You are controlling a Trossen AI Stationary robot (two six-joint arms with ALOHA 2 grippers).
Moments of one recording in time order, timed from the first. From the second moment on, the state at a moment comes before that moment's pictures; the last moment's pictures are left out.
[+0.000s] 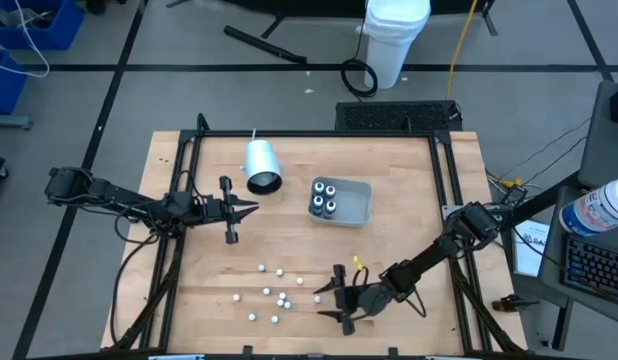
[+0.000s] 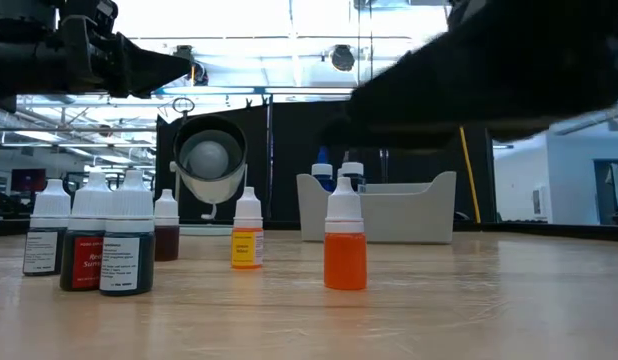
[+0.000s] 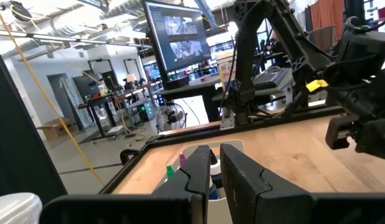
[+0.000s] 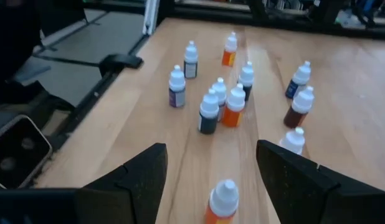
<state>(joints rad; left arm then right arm) -0.10 0.90 0.06 1.00 -0.21 0.28 0.61 2.00 0.89 0.72 0.45 0.15</state>
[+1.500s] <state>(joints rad) -0.10 0.90 0.06 0.99 -0.21 0.28 0.58 2.07 0.93 0.67 0.36 0.17</state>
